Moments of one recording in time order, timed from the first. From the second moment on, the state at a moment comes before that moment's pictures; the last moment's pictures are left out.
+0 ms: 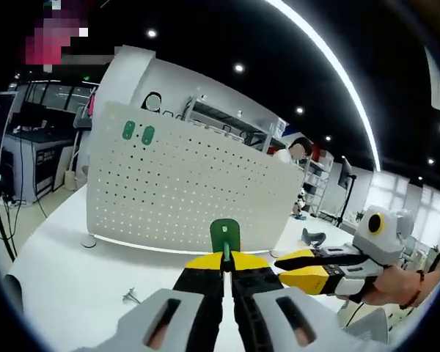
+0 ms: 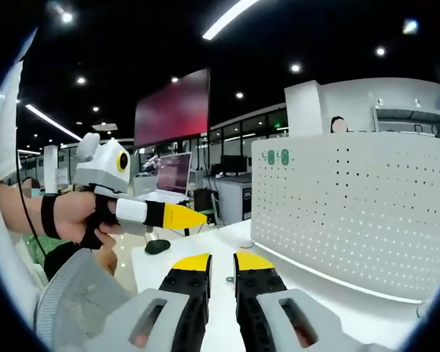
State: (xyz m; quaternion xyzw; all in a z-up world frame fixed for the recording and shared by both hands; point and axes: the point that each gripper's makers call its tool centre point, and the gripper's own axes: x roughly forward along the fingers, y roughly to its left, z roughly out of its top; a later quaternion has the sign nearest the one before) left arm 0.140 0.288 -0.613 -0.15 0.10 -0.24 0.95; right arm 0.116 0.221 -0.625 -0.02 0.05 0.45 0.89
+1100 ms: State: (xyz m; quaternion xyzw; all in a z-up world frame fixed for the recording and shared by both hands) left arm 0.183 0.282 -0.580 -0.07 0.07 -0.19 0.98; right arm 0.111 0.170 -0.630 -0.02 0.05 0.42 0.91
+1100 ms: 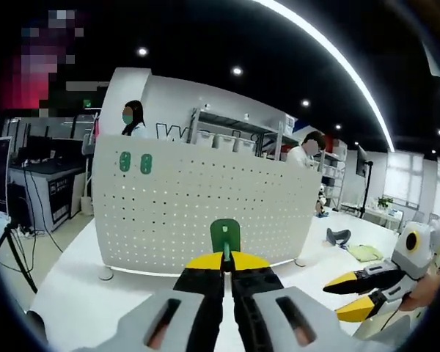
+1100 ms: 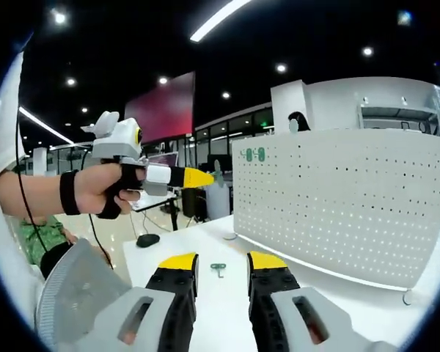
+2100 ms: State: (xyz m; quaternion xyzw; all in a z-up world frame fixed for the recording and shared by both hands) left arm 0.233 0.301 -0.564 -0.05 0.05 -0.15 0.99; right arm 0.125 0.149 -0.634 -0.03 0.05 0.39 0.92
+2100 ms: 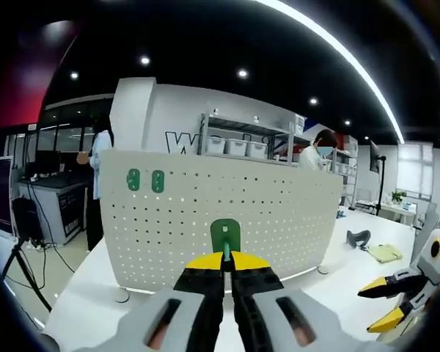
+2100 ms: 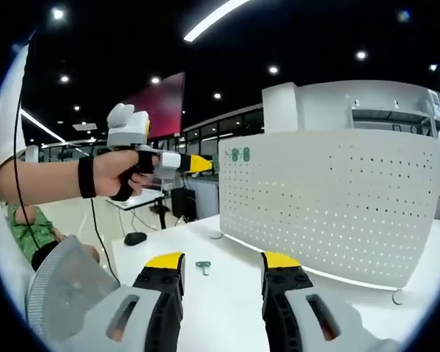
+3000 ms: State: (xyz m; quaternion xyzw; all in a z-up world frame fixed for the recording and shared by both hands) left arm 0.266 0.313 -0.548 -0.02 0.04 -0.13 0.99; right arm 0.126 0.148 -0.644 -0.02 0.06 0.40 0.92
